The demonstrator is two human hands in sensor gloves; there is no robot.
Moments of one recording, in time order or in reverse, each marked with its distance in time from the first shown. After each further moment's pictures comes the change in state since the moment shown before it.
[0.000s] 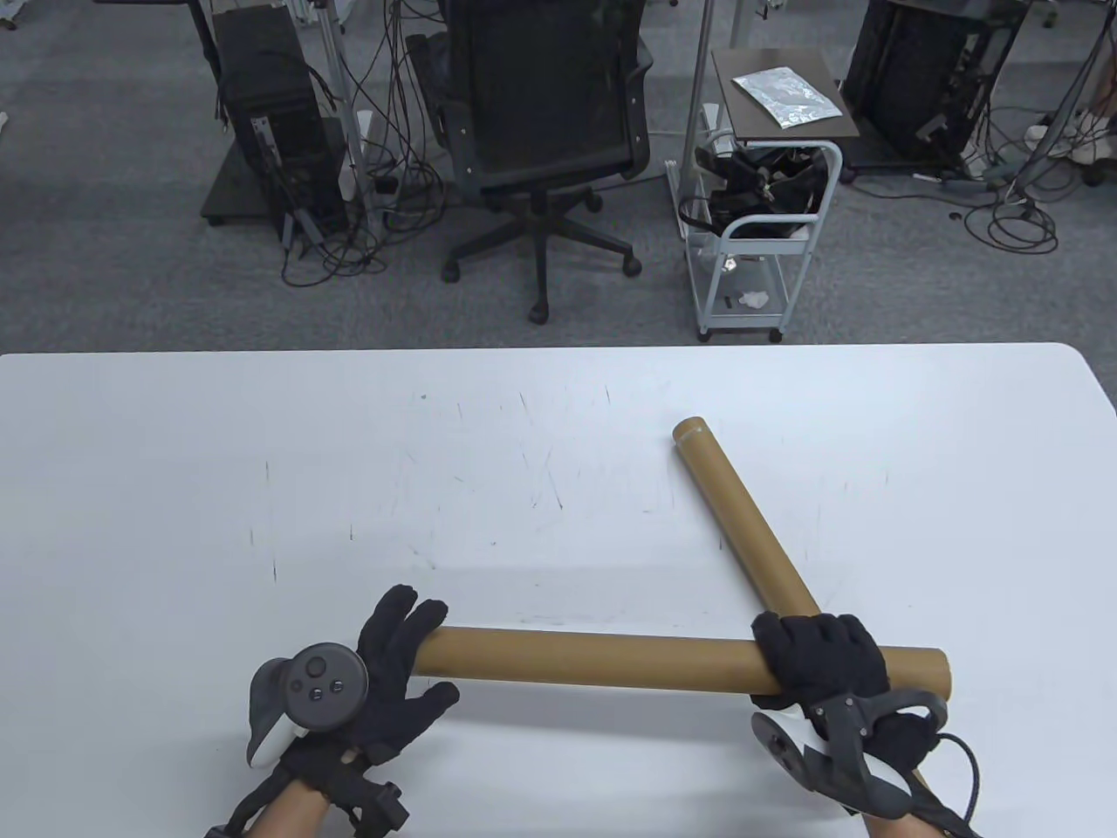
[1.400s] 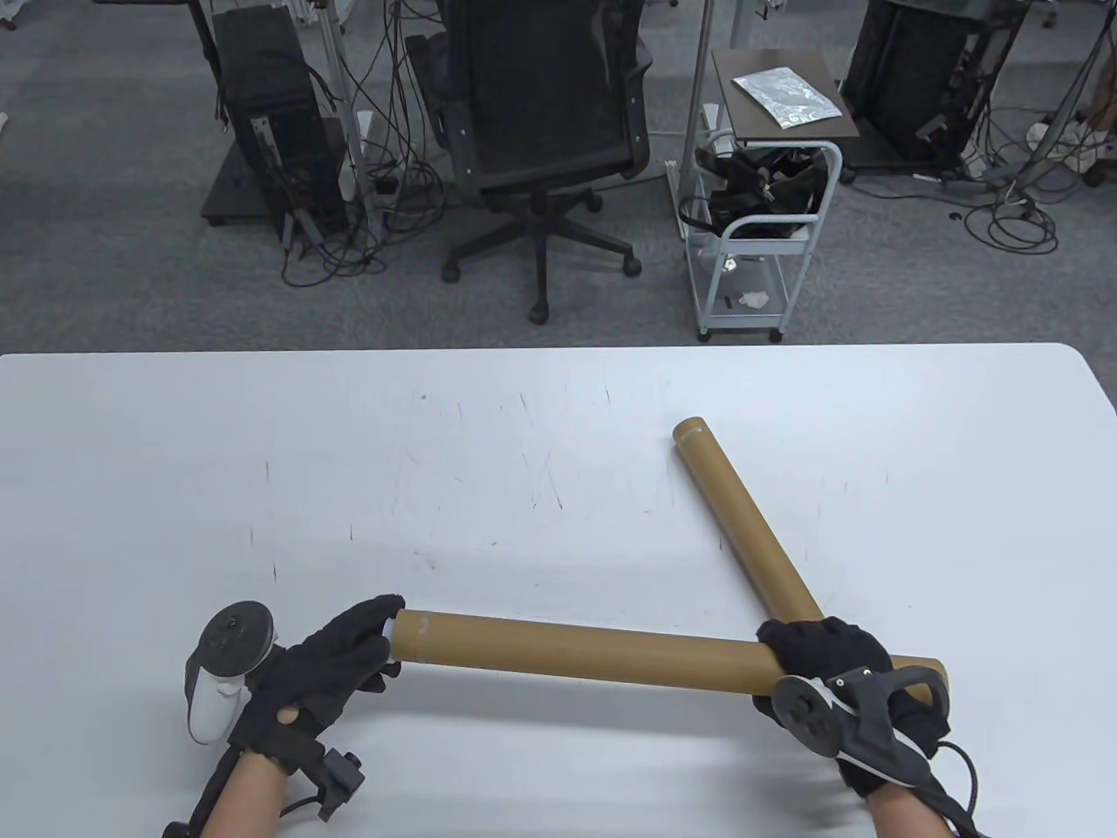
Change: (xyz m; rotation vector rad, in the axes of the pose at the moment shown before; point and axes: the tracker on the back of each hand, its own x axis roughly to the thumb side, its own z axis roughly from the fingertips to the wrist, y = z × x) left_hand -0.059 0.029 -0.002 -0.057 0.181 0.554; right_hand -0.018 0.012 -0.003 0.162 0.031 -0.174
